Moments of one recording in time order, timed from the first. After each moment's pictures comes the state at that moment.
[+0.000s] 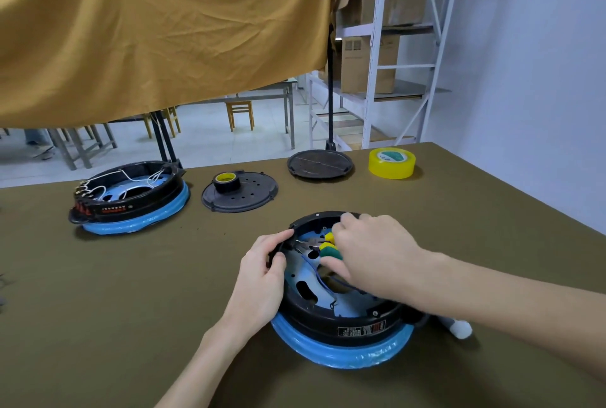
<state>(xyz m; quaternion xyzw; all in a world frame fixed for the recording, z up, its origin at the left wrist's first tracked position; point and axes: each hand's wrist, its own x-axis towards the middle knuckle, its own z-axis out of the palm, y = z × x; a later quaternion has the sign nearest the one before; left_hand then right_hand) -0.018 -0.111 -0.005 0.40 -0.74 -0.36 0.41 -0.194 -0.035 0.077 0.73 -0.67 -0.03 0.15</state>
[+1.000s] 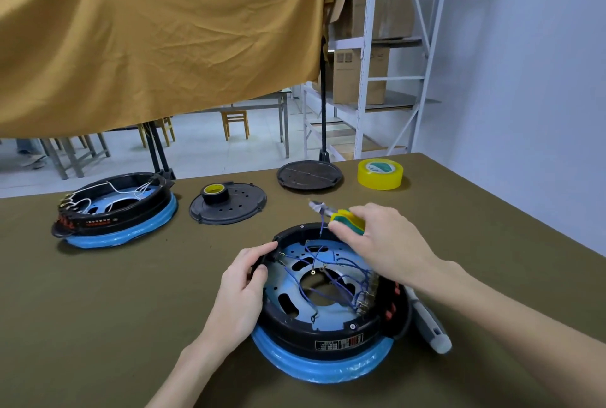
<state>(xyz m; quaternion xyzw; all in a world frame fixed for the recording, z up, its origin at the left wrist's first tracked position) -0.017 -0.120 -0.017 0.38 -0.72 -0.39 0.42 -0.256 -0.043 0.069 0.64 -0.72 0.27 0.02</state>
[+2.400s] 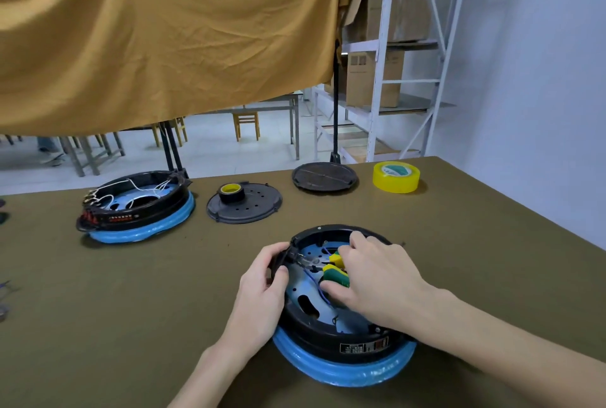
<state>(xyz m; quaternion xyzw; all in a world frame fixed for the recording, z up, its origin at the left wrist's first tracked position) -0.014 -0.116 -0.017 0.38 -0.72 -0.40 0.43 -0.199 -0.034 0.053 0.70 -0.70 0.06 0.13</state>
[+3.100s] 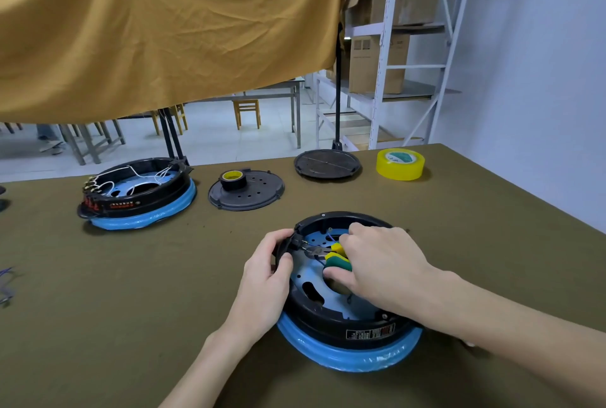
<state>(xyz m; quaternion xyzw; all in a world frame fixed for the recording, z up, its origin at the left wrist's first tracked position) -0.014 -0.114 -0.016 0.37 -0.72 -0.40 0.43 -0.193 -0.034 0.060 0.72 -0.68 0.01 0.15</state>
